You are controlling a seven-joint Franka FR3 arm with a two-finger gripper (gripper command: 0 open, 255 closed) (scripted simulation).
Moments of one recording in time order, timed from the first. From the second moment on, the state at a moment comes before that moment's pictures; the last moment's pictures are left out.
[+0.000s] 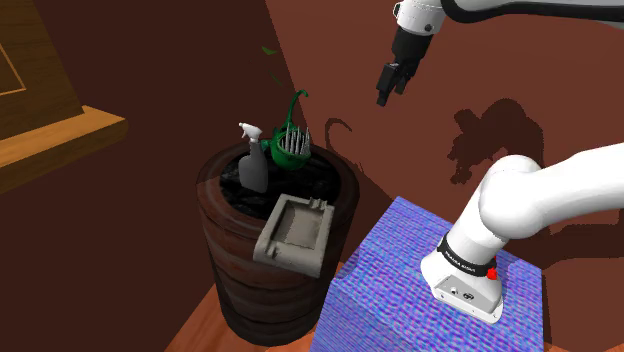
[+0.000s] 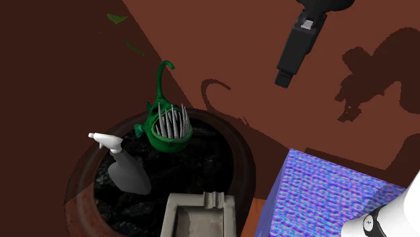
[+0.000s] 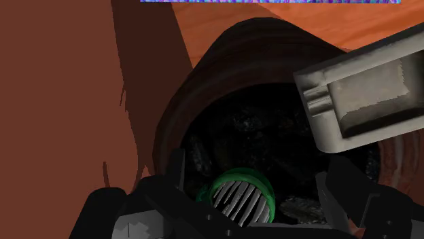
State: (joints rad) arm 0.00 -0.79 0.03 -2.39 -0.12 1.71 0.08
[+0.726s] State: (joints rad) arm 0.04 -0.48 0.06 -2.28 -0.06 1.88 0.12
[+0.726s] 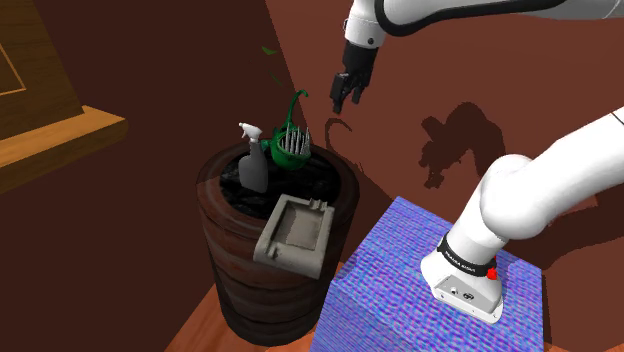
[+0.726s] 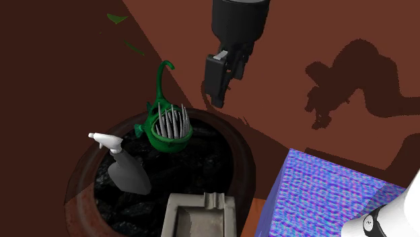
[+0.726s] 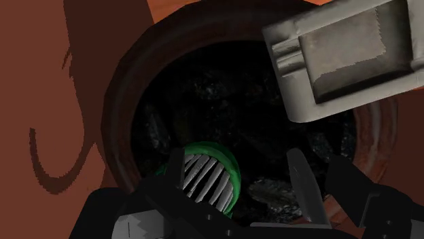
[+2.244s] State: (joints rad) arm 0.12 0.23 0.14 -1.77 0.02 2.06 0.15
